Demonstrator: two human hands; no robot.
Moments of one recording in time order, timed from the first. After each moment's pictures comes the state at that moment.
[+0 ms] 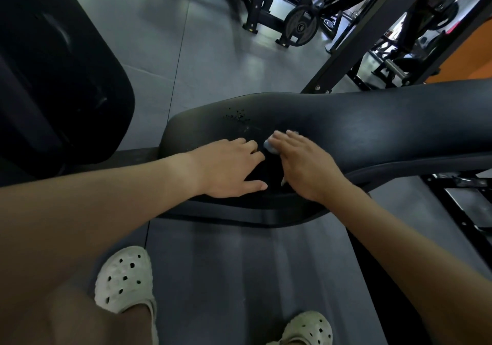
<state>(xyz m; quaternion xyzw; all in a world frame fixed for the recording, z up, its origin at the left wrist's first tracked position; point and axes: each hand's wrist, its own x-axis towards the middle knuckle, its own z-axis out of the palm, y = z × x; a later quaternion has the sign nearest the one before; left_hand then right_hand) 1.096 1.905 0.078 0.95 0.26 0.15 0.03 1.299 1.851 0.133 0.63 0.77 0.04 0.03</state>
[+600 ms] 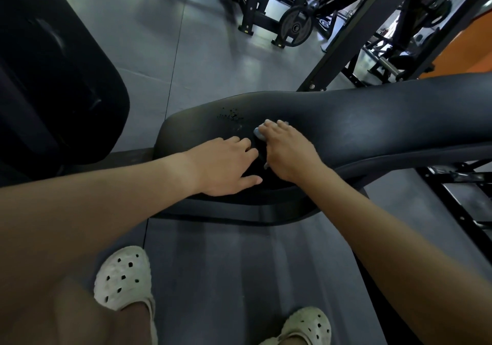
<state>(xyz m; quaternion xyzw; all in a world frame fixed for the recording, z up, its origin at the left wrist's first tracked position) 1.100 1.898 0.078 0.95 0.27 0.17 -0.01 1.293 1.886 0.121 0.67 0.74 0.04 0.08</state>
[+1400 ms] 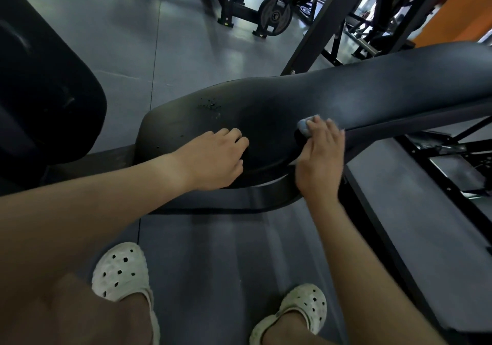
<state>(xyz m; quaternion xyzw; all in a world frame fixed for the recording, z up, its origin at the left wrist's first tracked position) 1.113 1.871 0.083 0.95 0.26 0.19 0.00 1.336 1.787 0.103 0.76 0.55 0.18 -0.31</state>
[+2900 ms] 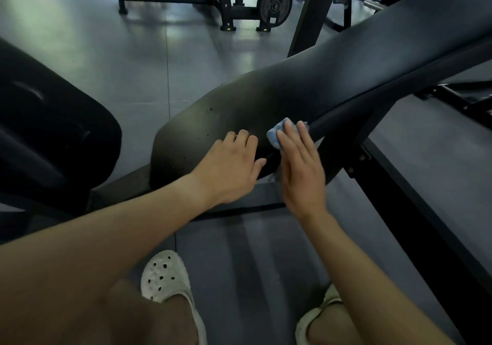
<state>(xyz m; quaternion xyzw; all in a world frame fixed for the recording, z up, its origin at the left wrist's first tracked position) 1.148 1.836 0.082 0.93 0.33 0.15 -0.06 1.316 1.760 0.045 0.63 0.65 0.15 -0.40</state>
